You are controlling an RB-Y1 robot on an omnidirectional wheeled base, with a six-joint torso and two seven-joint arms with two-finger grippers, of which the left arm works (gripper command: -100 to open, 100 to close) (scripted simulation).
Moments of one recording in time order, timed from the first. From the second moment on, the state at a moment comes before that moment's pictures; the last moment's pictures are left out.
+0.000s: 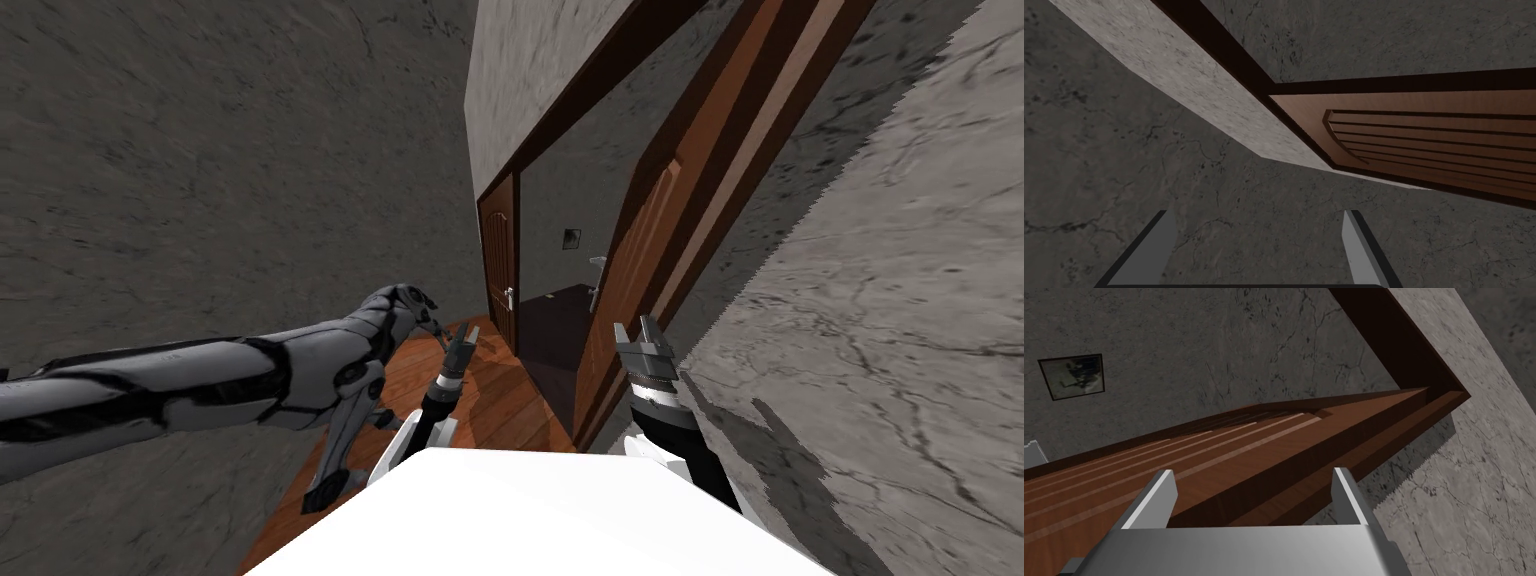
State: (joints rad) arm 0.34 0.15 -0.15 -1.92 -0.20 -0.73 0.21
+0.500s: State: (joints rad) arm 0.28 0.19 -0.19 -1.82 -0.25 -0.76 0.30
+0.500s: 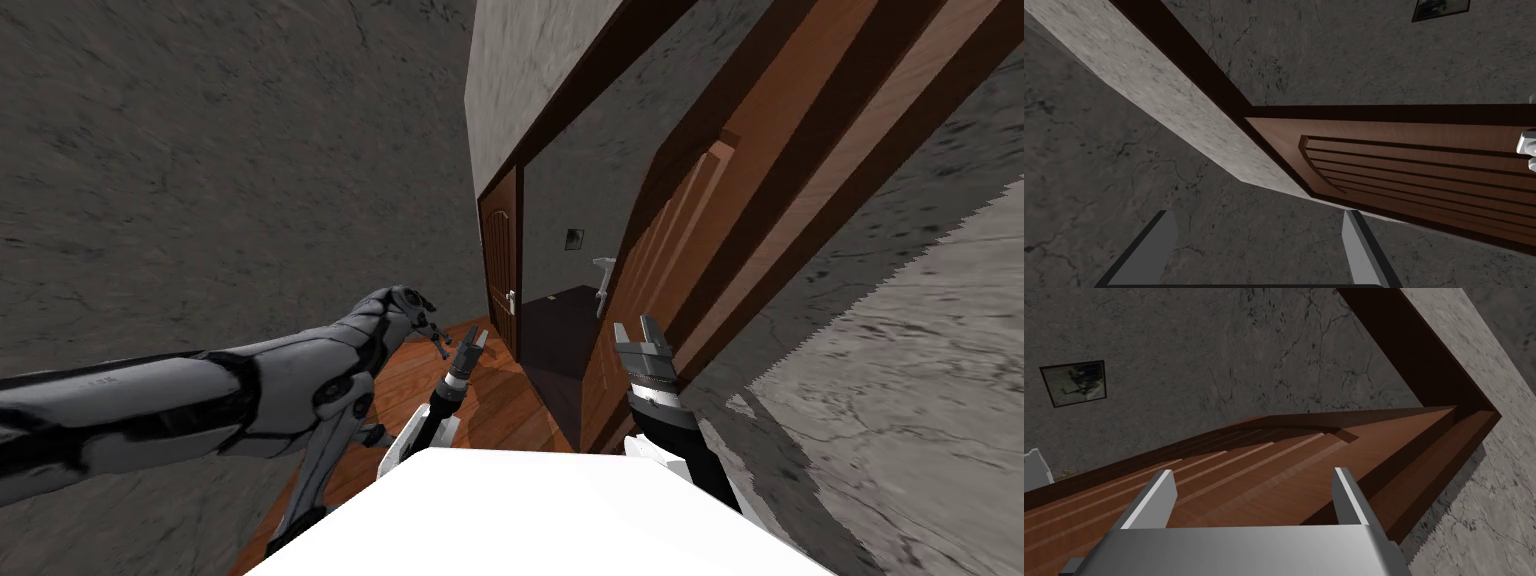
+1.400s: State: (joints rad) arm 0.17 0.28 -0.24 -1.64 -0.33 -0.83 0.46
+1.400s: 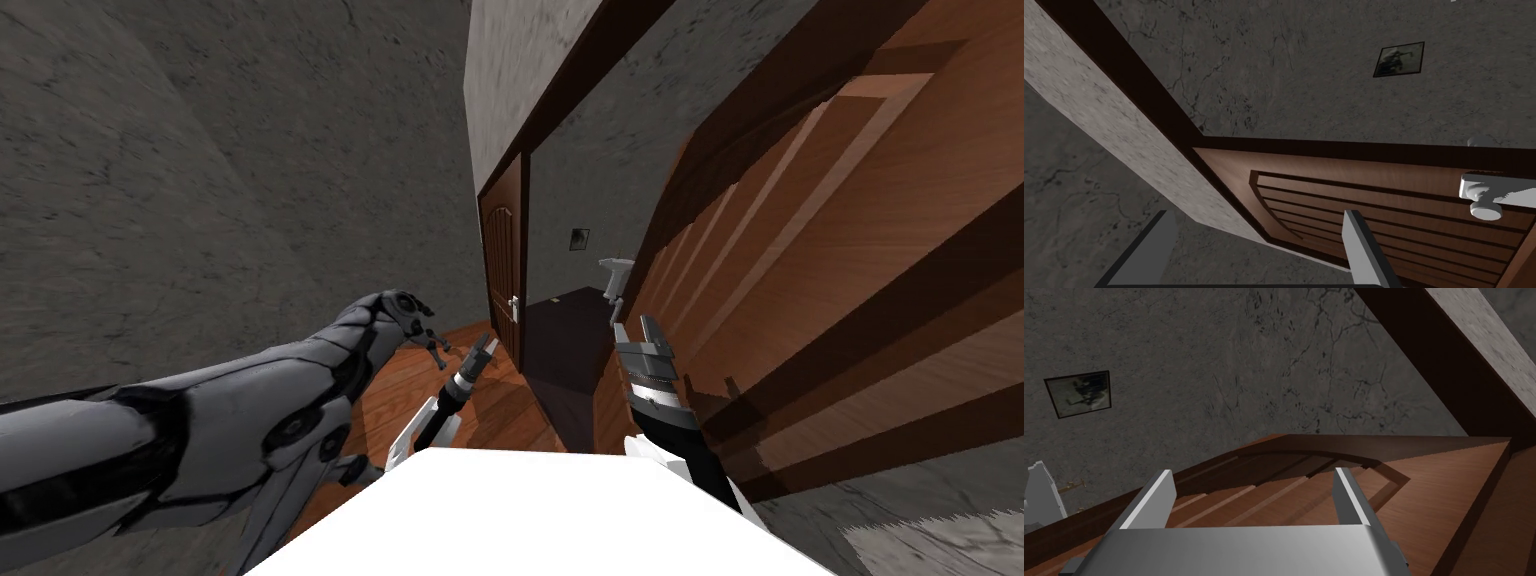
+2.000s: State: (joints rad) arm 0.09 0.33 -0.28 -1.52 -0.38 -0.87 0.56
